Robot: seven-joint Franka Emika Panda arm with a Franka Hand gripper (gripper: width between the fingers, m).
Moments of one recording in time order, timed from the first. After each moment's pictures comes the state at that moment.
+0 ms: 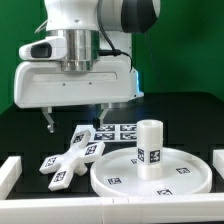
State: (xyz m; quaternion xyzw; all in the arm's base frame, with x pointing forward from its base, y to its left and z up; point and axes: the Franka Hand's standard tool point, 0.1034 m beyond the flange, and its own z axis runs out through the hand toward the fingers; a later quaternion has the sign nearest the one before) arm 0.501 -0.104 0.073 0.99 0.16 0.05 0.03
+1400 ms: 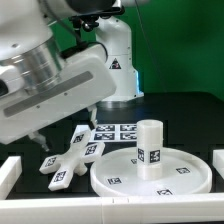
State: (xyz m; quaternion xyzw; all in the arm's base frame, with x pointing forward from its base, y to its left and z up) arm 0.537 -0.118 0.065 0.98 0.09 -0.08 -0.17
